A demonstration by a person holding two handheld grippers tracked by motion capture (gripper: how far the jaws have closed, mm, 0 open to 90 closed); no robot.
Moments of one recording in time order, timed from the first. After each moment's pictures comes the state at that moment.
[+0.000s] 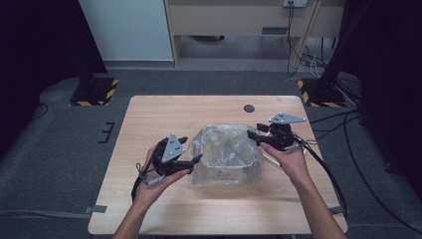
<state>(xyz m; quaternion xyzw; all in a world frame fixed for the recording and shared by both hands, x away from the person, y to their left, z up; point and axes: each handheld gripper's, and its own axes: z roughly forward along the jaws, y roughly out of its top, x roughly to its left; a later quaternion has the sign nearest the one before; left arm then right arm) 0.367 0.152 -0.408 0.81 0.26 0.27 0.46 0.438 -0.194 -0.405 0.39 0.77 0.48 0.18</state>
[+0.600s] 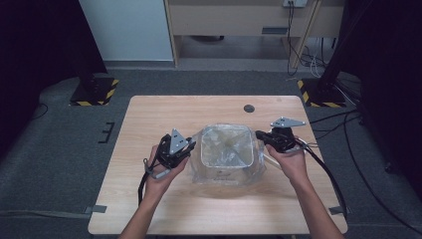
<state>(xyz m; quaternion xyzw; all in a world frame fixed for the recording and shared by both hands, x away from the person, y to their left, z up) 0.388 0.149 -0.427 0.81 0.31 0.29 0.40 0.445 -0.207 -0.434 0.41 0.78 0.45 0.18</state>
